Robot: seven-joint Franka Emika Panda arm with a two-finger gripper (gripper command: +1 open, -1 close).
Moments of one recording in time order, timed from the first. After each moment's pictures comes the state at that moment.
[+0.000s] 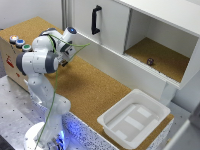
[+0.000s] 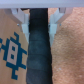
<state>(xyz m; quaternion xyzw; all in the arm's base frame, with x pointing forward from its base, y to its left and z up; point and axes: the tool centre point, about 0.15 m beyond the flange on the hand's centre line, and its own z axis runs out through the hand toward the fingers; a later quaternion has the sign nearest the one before) 0.342 0.286 0.309 -0.98 0.00 0.02 0.21</state>
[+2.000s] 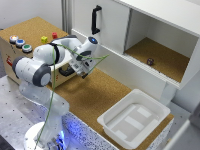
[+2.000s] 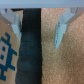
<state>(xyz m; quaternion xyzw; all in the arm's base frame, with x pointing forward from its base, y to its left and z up) 0.345 0.112 0.324 -0.99 0.00 0.00 0.13</state>
